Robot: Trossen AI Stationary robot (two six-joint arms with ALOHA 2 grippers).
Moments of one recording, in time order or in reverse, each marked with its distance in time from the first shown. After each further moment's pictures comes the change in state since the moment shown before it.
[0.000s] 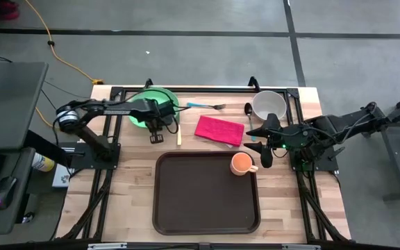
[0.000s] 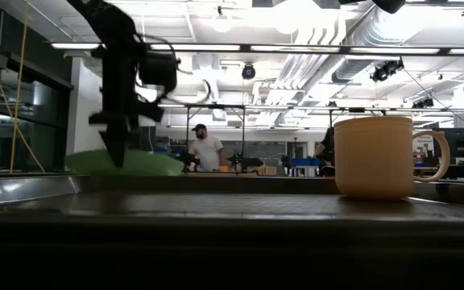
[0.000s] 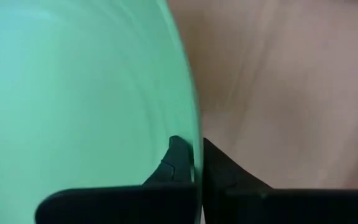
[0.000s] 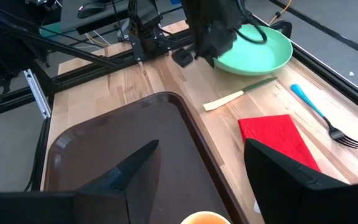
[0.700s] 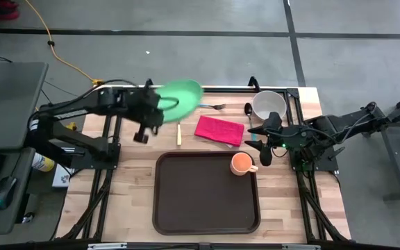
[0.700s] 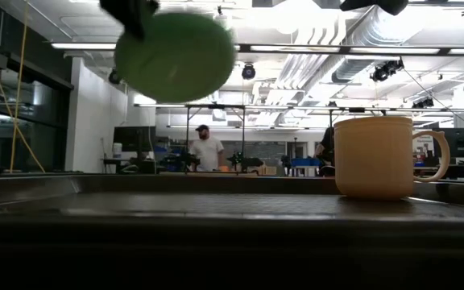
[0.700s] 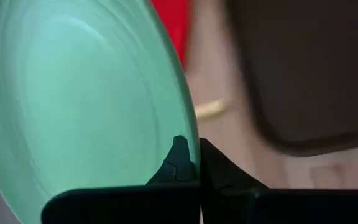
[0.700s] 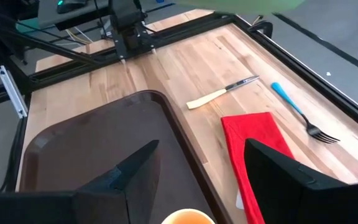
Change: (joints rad) left arm -0.273 -0.318 0.475 -0.328 0.071 0.312; right arm 0.000 0.000 0.000 -0.042 0.060 0.000
